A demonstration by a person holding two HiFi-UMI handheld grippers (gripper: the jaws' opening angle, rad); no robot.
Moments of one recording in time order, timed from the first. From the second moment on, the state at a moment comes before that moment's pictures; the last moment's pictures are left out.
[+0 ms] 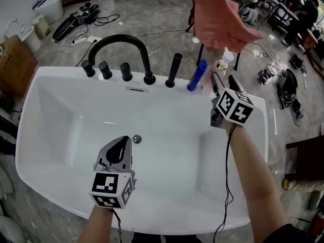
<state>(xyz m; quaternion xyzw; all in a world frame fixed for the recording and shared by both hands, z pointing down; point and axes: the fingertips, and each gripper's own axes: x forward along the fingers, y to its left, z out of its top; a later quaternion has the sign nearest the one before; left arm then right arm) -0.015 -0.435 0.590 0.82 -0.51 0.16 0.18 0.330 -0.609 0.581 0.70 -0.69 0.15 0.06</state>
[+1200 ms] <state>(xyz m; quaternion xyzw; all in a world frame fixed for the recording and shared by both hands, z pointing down) -0.011 -0.324 0.437 0.88 -0.41 0.15 0.16 0.228 -0.331 0.417 0.67 -0.72 0.17 0.05</state>
